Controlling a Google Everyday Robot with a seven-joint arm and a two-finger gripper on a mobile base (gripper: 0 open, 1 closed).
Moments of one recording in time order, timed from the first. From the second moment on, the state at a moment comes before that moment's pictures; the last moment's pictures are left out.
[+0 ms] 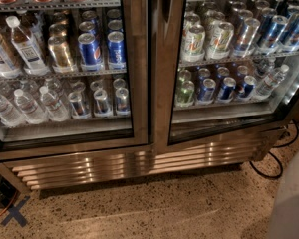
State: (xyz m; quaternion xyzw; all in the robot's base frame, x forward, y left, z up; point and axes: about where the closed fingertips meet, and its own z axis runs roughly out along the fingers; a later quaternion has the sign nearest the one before) arm 0.605 -0.053 1.098 -0.65 0.56 0.23 0.46
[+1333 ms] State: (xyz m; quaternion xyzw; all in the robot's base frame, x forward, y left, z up) arm 0.600 -0.048 1.098 -0.65 0.58 0.22 0.44
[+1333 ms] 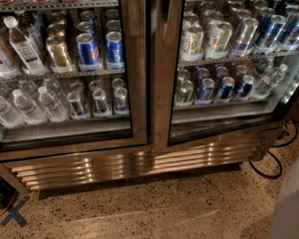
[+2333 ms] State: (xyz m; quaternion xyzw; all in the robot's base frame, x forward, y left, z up) arm 0.593 -0.052 1.099 -0.64 0.59 0.21 0.44
